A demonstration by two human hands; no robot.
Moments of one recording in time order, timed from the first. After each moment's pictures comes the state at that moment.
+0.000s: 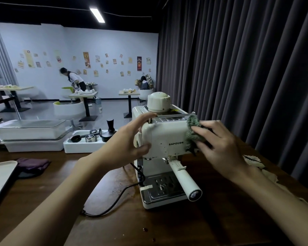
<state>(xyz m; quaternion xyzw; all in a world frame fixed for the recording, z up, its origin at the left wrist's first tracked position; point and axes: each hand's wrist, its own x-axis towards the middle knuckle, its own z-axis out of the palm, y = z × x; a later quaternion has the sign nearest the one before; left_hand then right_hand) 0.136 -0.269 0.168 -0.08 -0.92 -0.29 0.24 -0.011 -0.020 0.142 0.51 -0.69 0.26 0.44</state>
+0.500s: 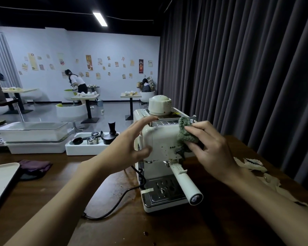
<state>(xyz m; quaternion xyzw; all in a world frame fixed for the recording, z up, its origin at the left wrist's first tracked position) 0.138 -0.268 0.167 -0.08 -0.92 -0.31 0.24 0.002 -0.042 0.148 0.52 -0.67 0.33 0.41</state>
